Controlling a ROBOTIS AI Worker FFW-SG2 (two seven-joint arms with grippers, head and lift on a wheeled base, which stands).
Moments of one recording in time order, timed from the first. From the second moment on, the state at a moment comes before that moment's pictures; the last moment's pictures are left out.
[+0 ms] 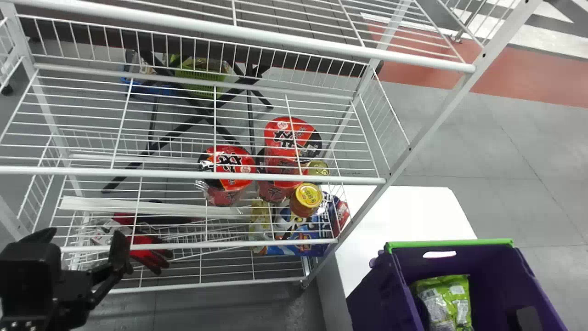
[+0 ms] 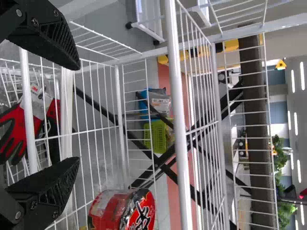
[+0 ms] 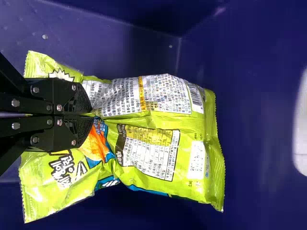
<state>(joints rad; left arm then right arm) 0.51 0.22 -0.27 -1.96 0.08 0.25 0.27 0.29 -0.36 -0.79 -0.98 0.40 0.14 0.87</state>
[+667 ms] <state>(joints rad) 0.58 0.22 -0.23 -2.08 0.08 0.20 0.25 0.32 -0.31 -0.86 -1.12 0.37 0.20 0.97</state>
